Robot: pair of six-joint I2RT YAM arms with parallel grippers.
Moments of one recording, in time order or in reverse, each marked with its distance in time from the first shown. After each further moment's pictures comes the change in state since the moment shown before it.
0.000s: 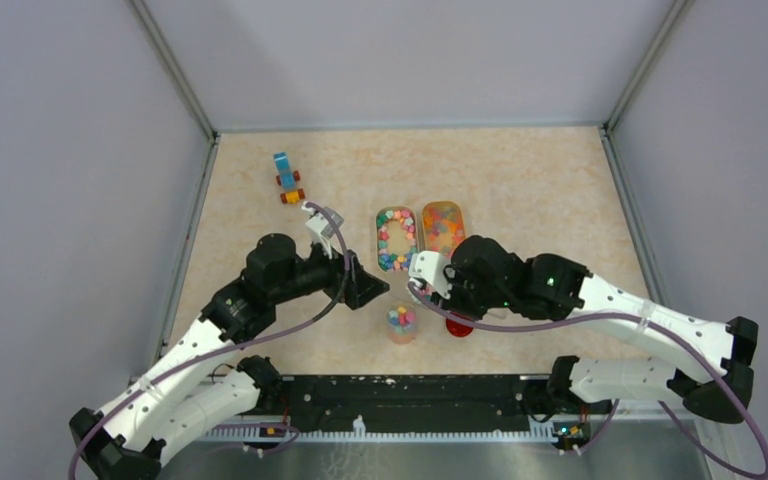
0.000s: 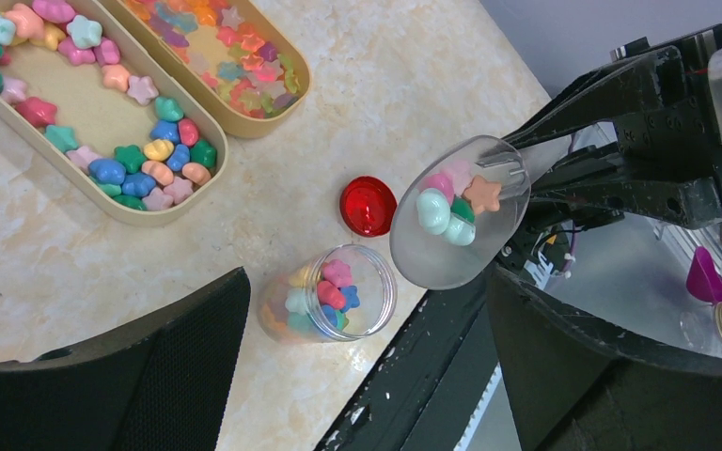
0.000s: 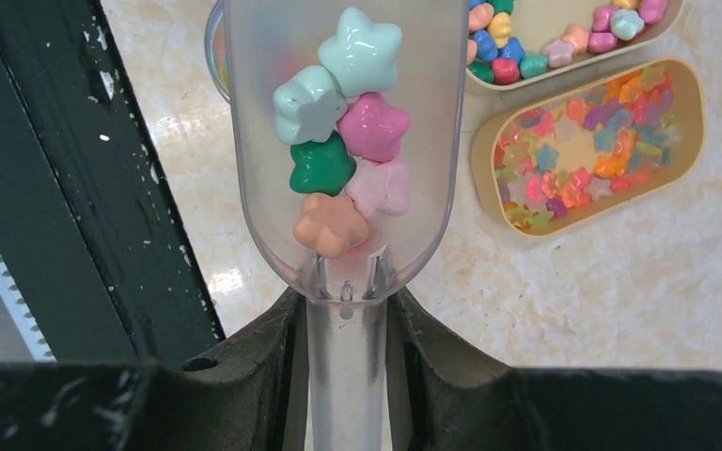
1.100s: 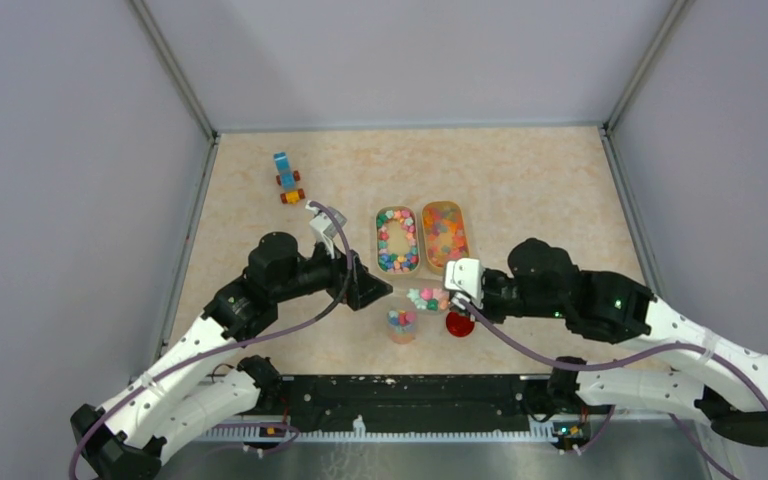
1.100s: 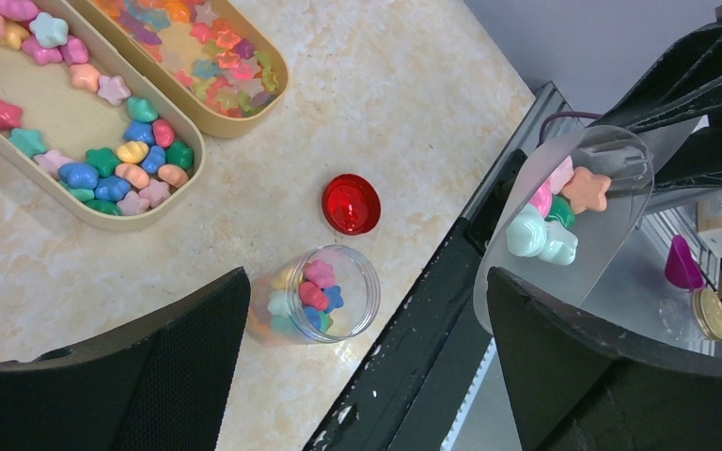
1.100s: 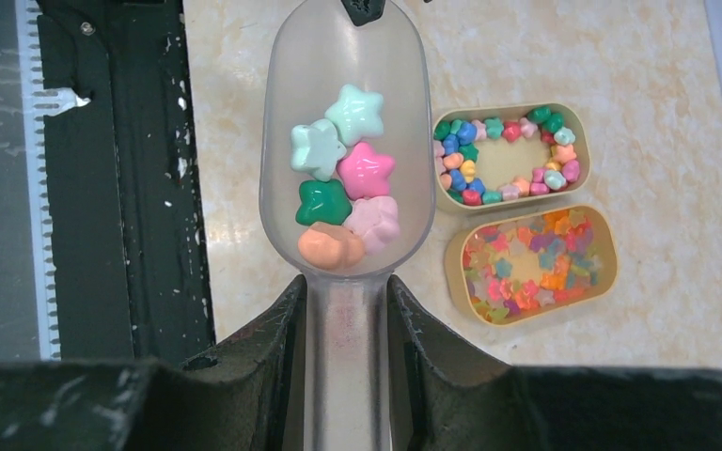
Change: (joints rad) left arm 0.000 0.021 0.002 0.021 0.043 -0.016; right arm 0.023 -0.243 -0.022 0.097 -0.153 -0.114
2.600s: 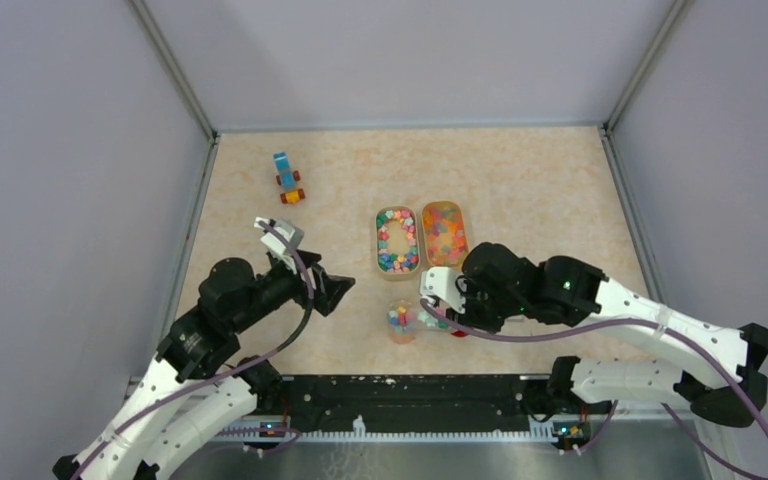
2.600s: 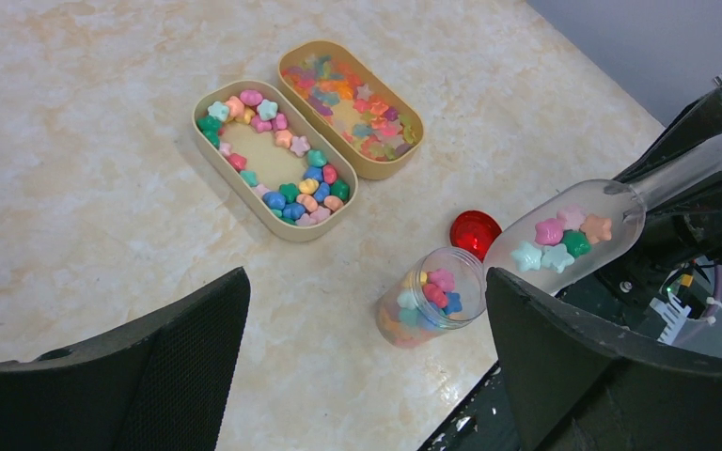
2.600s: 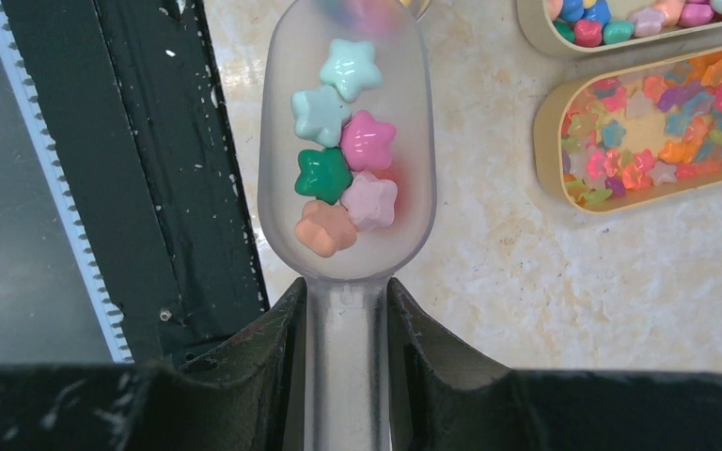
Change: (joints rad) left arm 0.000 -0.242 0.068 -0.229 -0.292 0.226; right arm 0.000 0.180 0.026 -0.251 0.061 0.064
